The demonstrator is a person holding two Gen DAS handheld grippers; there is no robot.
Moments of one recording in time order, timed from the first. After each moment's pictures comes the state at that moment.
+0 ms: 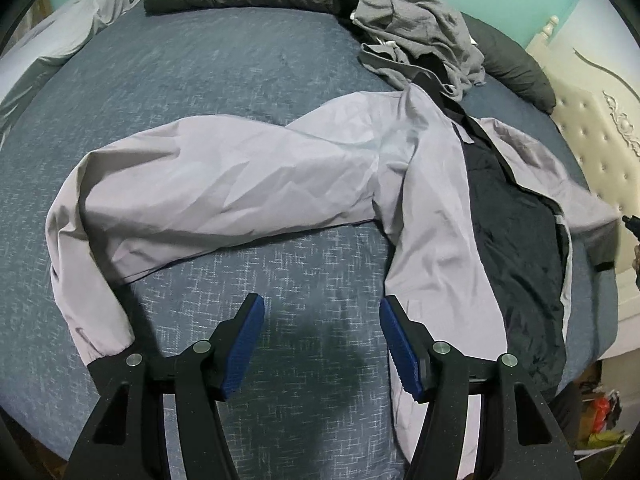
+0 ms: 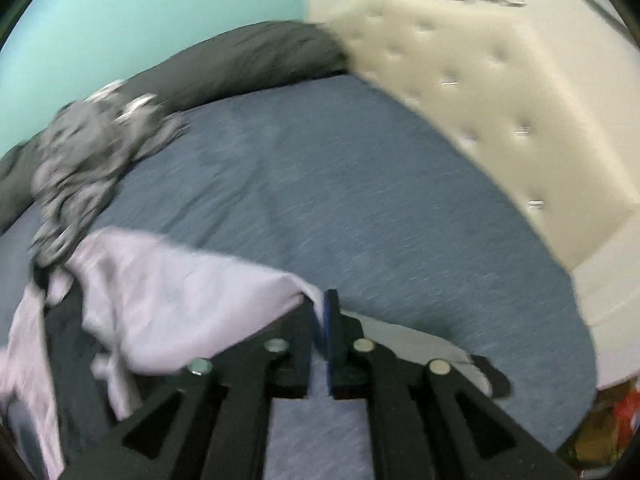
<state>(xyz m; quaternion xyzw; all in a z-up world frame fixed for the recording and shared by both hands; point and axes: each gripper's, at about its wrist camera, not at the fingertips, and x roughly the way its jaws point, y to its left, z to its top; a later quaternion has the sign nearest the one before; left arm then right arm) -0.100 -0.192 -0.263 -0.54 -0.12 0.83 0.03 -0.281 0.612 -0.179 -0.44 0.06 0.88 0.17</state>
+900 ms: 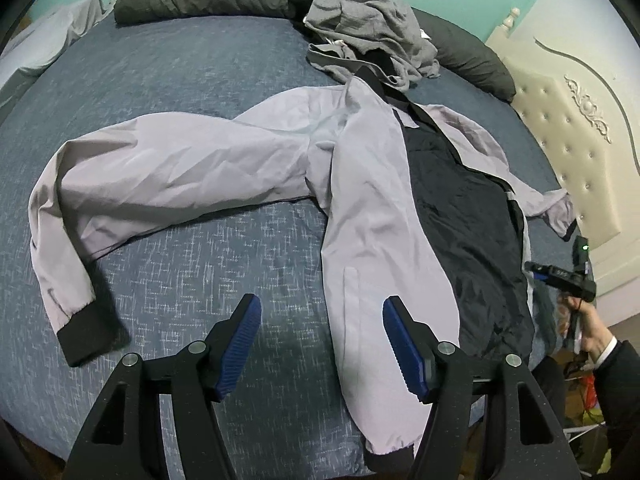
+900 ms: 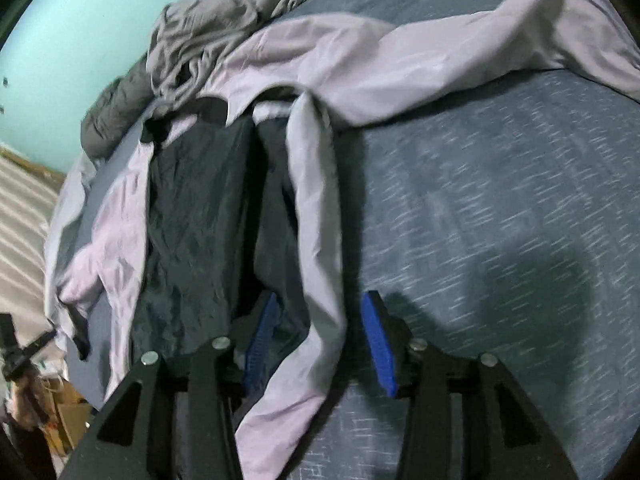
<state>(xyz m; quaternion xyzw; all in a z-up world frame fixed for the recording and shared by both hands) -0.055 -0.150 -0.244 -0.52 -0.12 0.84 0.08 -0.168 0.432 -0.352 -0.56 0.19 0.80 -0.11</state>
